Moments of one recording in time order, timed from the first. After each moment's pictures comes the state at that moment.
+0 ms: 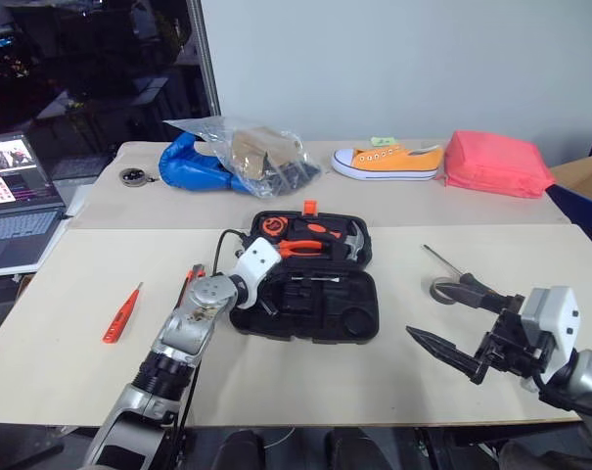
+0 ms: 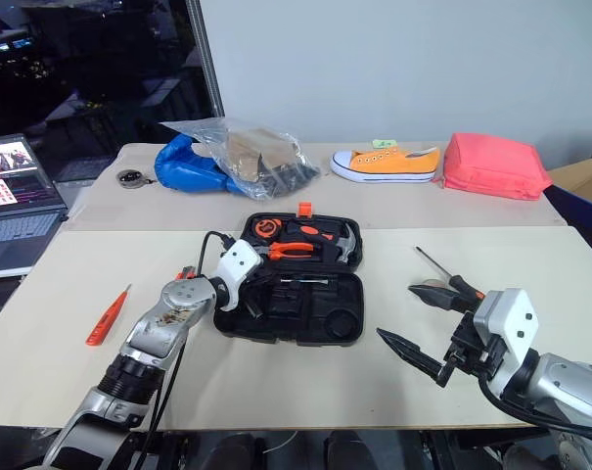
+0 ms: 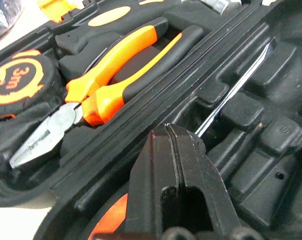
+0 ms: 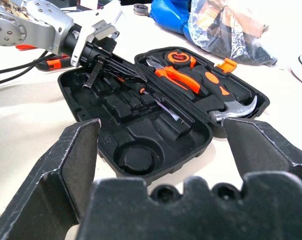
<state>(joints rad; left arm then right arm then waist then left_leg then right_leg) -0.48 0.37 -0.31 0.12 0.05 0.36 -0.62 0.33 -0.72 -0.45 -0.67 0.63 0.36 0.86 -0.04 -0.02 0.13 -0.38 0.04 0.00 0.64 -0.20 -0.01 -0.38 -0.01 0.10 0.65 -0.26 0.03</state>
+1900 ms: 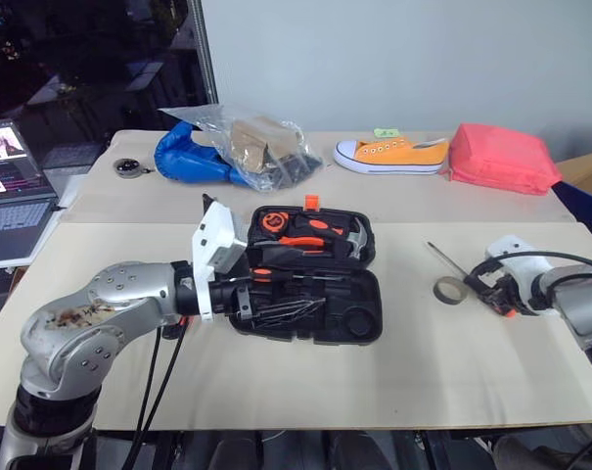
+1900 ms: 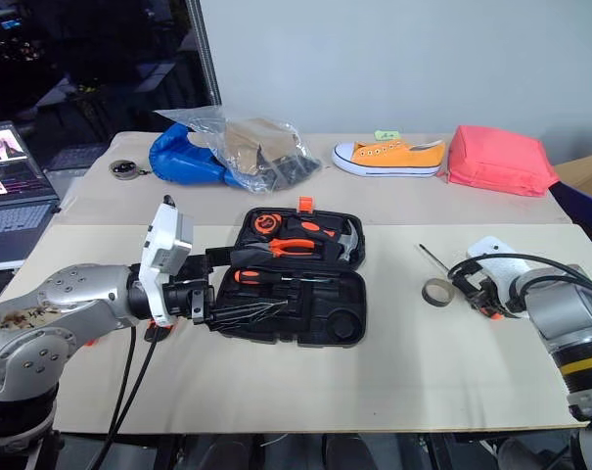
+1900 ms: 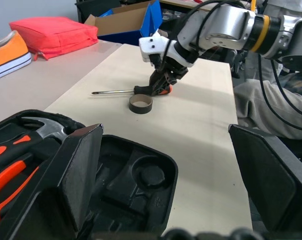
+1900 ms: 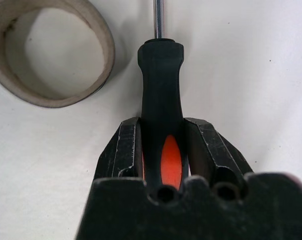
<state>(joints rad) -0.38 0.69 0.08 -0.69 -0.95 0.92 -0.70 -0.37 -1.05 0.10 0.07 0.07 0.88 0.82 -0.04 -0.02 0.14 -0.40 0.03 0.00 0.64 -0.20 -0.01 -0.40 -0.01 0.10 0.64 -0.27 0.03</state>
